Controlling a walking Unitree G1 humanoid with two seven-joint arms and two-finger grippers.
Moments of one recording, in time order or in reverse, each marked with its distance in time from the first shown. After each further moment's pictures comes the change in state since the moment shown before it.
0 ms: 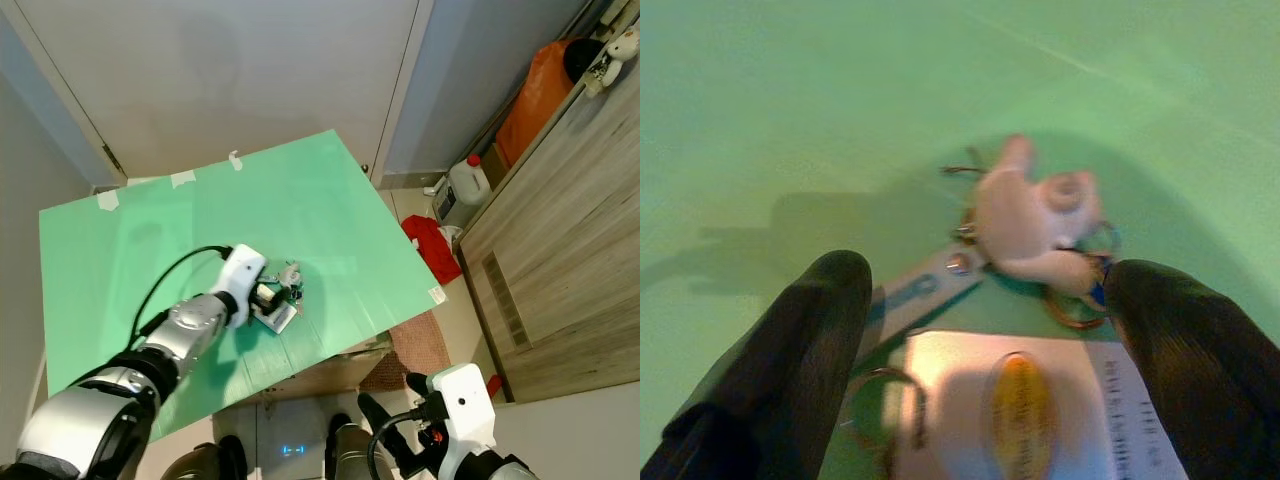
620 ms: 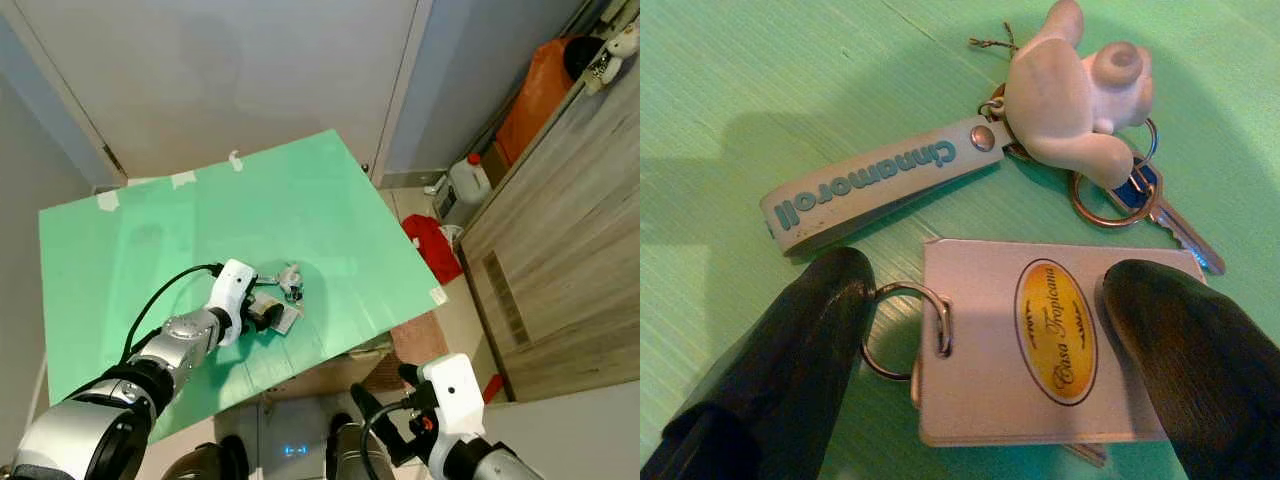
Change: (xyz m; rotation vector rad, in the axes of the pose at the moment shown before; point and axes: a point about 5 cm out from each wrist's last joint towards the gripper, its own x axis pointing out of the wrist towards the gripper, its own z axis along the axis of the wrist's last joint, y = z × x) left arm -0.008 0.001 -0.030 -0.144 0.123 0.008; right arm 0.013 0.000 0.004 -0.005 -0.016 0.011
